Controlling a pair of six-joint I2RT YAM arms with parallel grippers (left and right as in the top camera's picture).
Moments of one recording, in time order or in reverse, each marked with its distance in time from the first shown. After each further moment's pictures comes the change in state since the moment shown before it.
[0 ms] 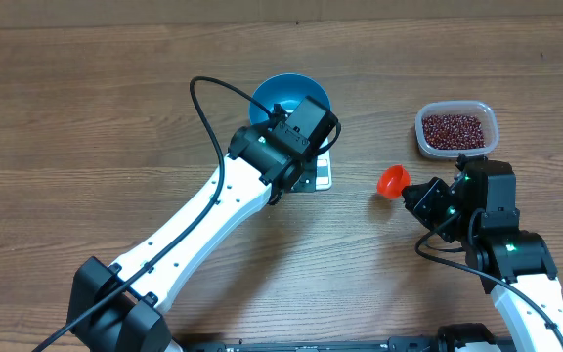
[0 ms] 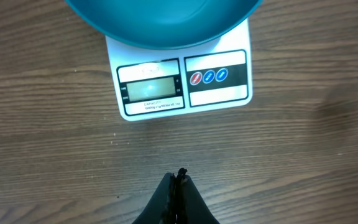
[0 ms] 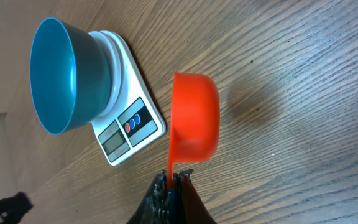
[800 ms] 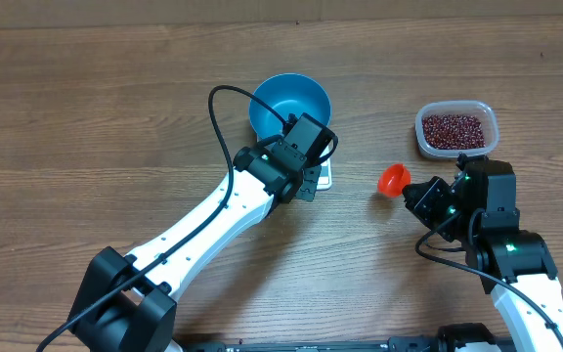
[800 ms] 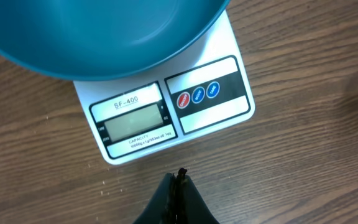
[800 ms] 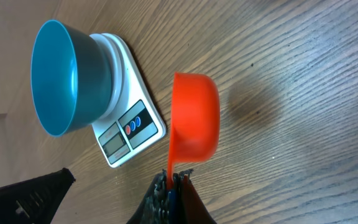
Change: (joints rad) left arm 0.000 0.000 -0.191 0.289 0.000 0.215; right arm 0.000 0.000 0.000 0.008 0.006 -0.003
